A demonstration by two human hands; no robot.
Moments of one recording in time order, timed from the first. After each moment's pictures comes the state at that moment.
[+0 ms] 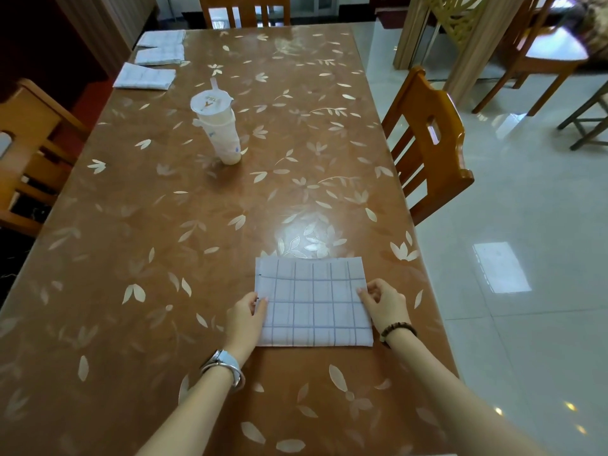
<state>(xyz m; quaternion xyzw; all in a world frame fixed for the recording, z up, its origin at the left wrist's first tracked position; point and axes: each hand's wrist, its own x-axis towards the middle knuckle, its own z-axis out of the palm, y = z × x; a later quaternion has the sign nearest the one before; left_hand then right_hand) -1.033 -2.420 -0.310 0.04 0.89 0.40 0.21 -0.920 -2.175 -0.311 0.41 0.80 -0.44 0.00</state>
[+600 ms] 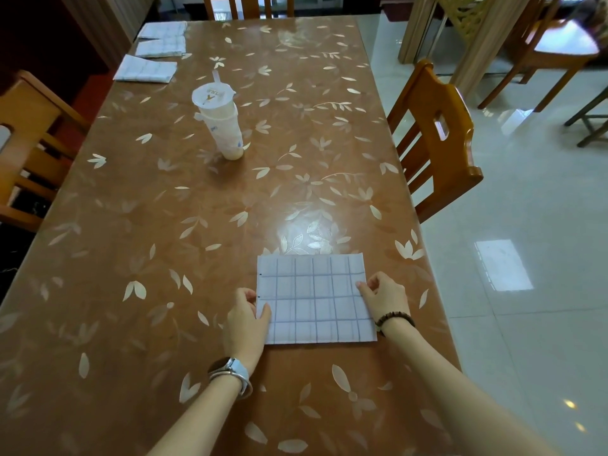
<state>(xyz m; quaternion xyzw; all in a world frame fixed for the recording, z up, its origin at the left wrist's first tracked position) -1.020 -2.416 -0.304 0.02 0.94 0.31 0.13 -0.941 -2.175 -0.310 0.43 0.83 -0.36 0.04</state>
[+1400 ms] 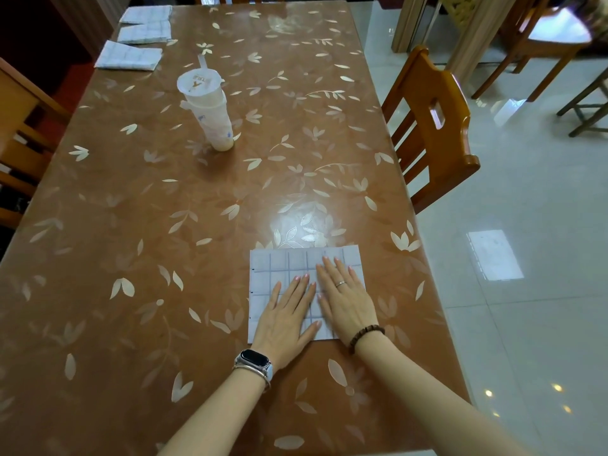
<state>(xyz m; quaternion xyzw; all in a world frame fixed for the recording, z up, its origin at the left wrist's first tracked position) -1.005 -2.384 -0.359 0.45 0.88 0.03 0.13 -0.947 -2.224 -0.334 0.12 0.99 -0.08 0.01</state>
